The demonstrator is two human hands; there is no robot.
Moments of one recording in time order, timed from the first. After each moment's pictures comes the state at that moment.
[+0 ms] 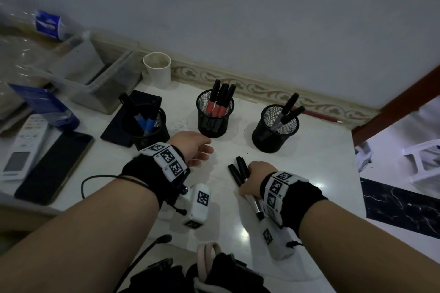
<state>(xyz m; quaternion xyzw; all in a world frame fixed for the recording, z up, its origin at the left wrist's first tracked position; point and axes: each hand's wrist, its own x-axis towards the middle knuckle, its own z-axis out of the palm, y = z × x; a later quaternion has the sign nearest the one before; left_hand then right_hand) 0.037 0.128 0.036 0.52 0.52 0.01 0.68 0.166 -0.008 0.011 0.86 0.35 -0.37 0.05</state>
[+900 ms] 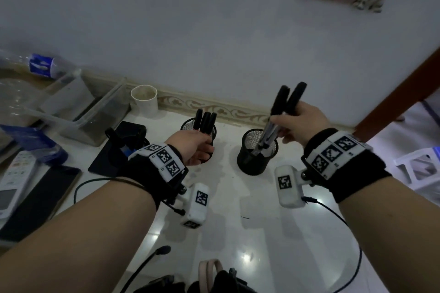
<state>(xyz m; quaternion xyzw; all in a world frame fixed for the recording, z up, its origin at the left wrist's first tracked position) 0.084 0.132 0.095 0.58 0.48 0.05 0.66 0.260 -0.012 0.152 0.80 0.26 -0.25 -0.48</state>
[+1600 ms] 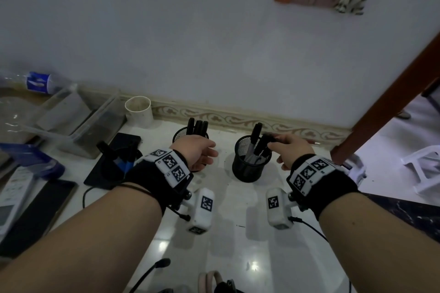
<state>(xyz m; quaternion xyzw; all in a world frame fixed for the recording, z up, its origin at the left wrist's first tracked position) 0.109 0.120 0.102 0.57 0.48 0.04 0.66 0.282 -0.024 0.088 0.85 0.16 -0.28 -0.42</state>
